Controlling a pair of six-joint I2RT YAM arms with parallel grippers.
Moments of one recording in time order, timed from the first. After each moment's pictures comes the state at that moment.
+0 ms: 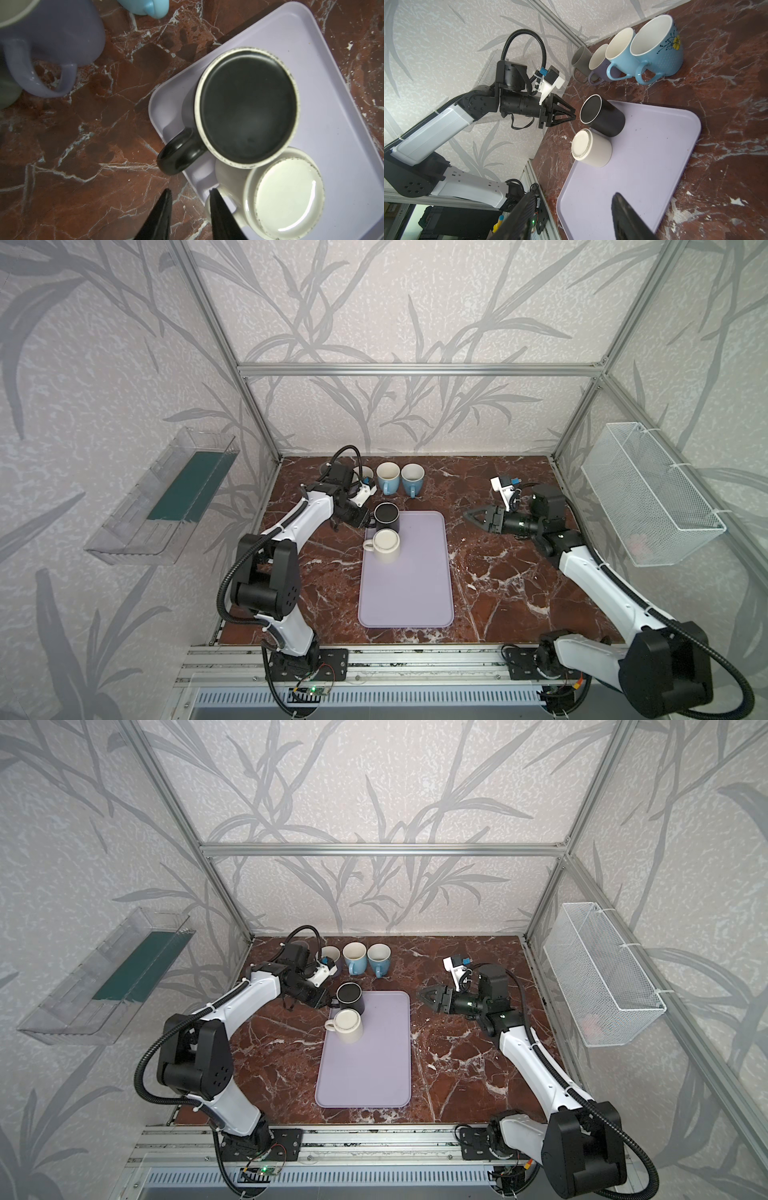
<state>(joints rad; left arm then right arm) -0.19 1.69 1.27 -0.74 0.27 0.30 0.18 1.18 0.80 -0.06 -0.91 0.56</state>
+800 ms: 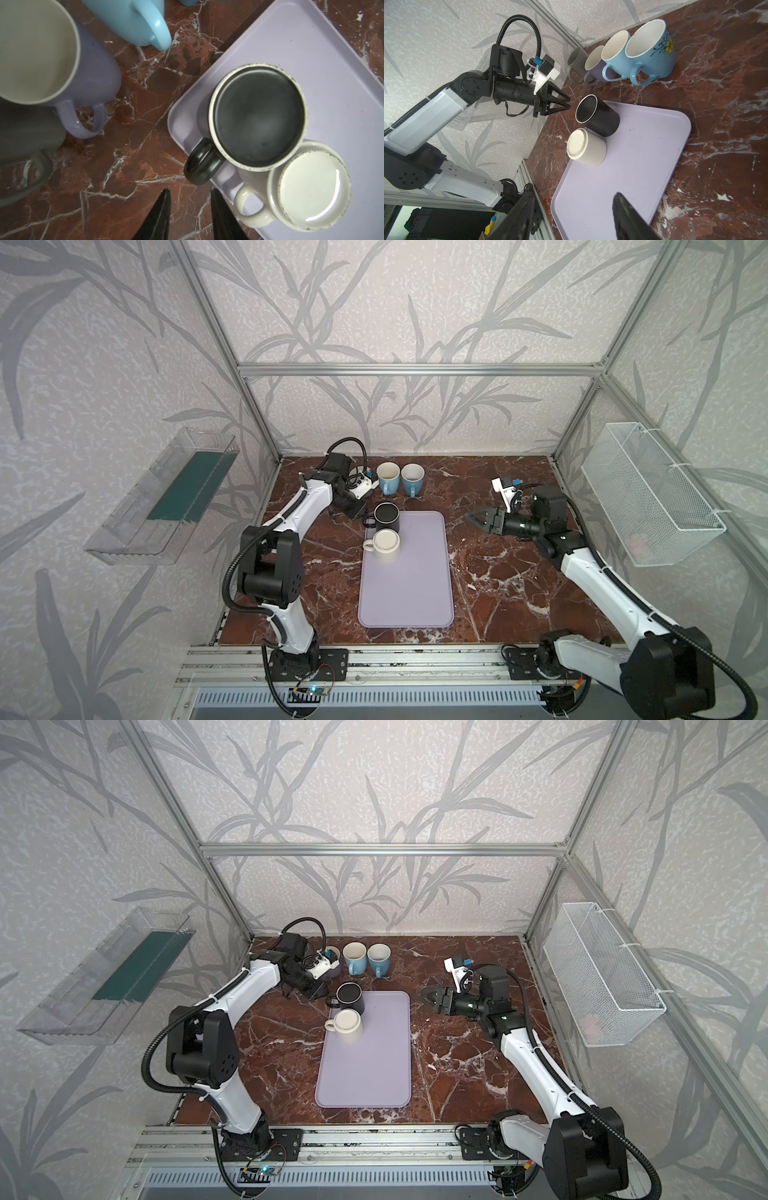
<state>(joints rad) -0.16 1.78 1.44 -0.86 0.30 0.56 0.18 1.15 0.80 -0.11 -0.88 0.52</state>
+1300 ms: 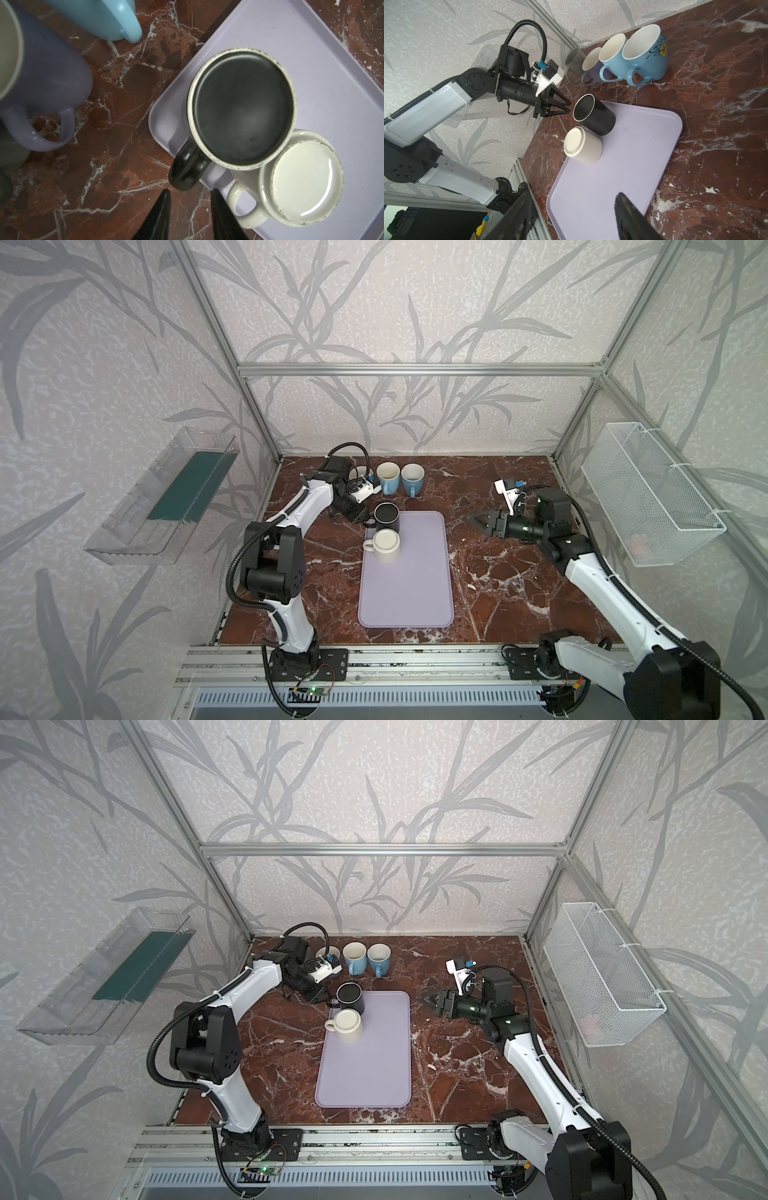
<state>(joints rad) -0.15 1.83 1.44 -0.87 0.35 0.62 0.18 1.10 0.80 -0.17 -0.85 0.48</state>
